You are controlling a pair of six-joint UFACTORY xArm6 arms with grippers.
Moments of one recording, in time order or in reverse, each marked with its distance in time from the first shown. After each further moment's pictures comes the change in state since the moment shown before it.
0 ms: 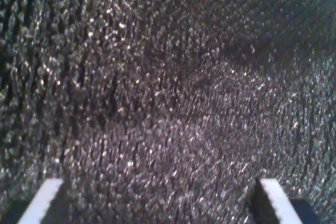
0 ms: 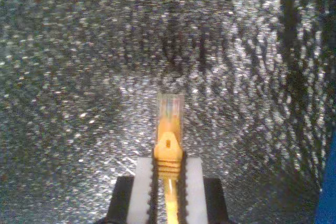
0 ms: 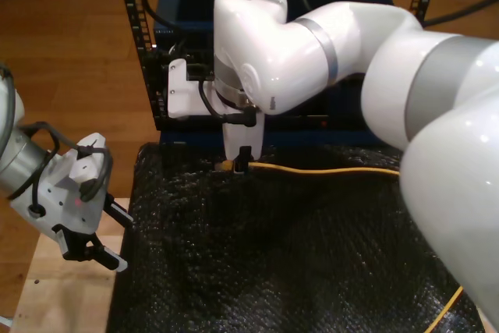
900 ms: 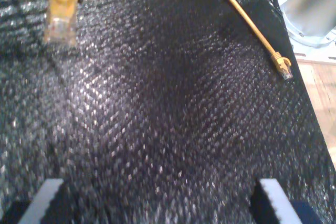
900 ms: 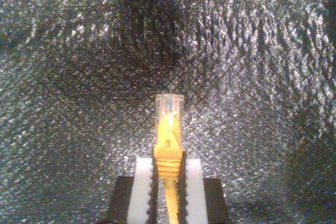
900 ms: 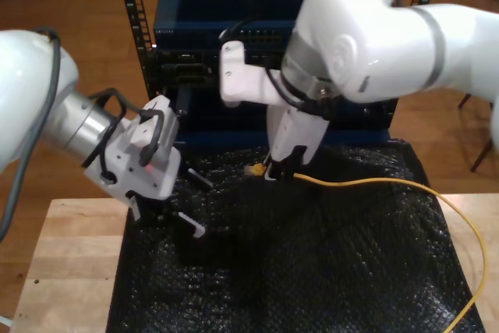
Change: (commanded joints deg) left arm -13.4 0.3 -4.2 -14.2 2.2 0.6; right arm -8.3 -15.6 11.3 14.0 4.8 -9.8
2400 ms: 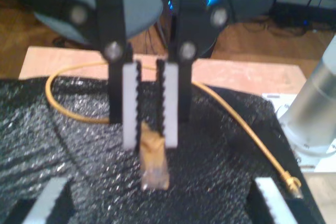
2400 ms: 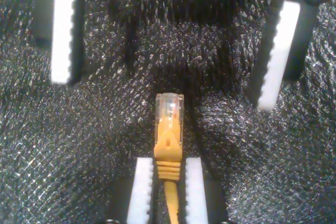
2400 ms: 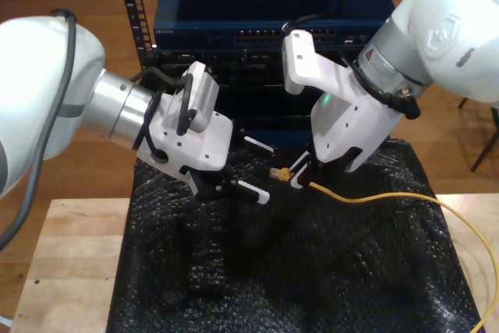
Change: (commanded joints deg) left arm -5.1 -0.3 -0.1 -16.3 2.2 1.1; right arm -9.2 -7.9 7.0 15.6 4.9 -10.1
